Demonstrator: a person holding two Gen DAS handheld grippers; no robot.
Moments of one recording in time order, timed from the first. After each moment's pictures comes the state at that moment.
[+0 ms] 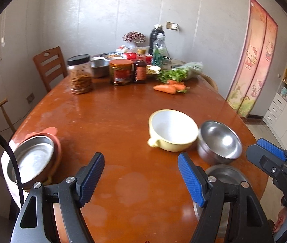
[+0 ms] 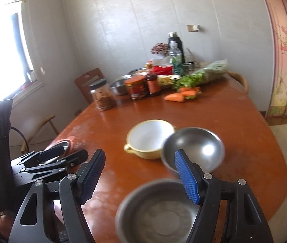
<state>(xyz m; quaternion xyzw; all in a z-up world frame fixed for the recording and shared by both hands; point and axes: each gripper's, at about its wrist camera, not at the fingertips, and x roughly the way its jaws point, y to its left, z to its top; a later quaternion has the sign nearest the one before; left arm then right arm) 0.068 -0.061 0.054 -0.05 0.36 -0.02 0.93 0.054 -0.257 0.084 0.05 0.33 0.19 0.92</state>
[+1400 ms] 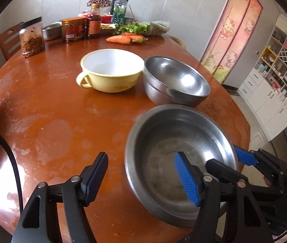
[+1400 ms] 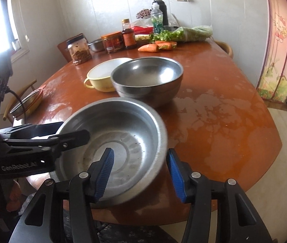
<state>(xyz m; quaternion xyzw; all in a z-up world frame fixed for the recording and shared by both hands) 0.062 -0.136 -0.023 -0.07 0.46 -0.14 0.87 0.030 -0.309 -0.002 0.00 0.43 0.16 0.89</state>
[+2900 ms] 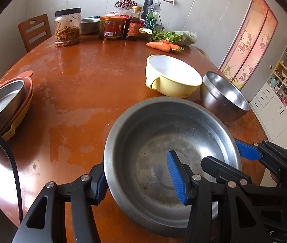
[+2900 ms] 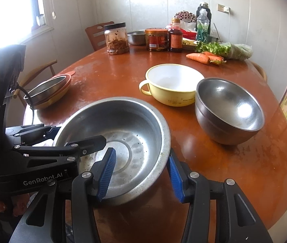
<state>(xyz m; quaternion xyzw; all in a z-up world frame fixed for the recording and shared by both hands) 0.060 -0.044 -0.032 -0.09 0.44 -0.08 0.89 0.057 -0.191 -0.003 -0.08 0.42 0.23 0.87</state>
